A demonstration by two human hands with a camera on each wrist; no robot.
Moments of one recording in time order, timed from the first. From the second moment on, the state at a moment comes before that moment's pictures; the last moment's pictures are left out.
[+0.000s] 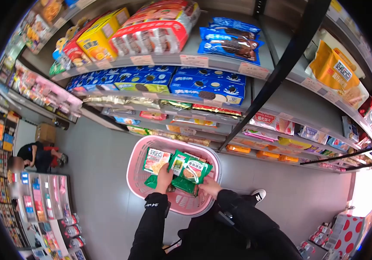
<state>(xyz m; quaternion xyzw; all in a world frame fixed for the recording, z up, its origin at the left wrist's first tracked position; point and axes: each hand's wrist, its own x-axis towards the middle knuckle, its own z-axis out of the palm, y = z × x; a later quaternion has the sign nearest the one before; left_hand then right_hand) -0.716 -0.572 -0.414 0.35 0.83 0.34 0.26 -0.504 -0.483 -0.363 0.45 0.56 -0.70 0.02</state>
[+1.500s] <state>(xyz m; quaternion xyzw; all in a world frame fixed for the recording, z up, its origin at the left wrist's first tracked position) -0.601 -0.553 -0.211 0.29 0.64 0.66 0.26 -0.423 -0.440 -0.206 0.42 0.74 -0.45 -0.26</state>
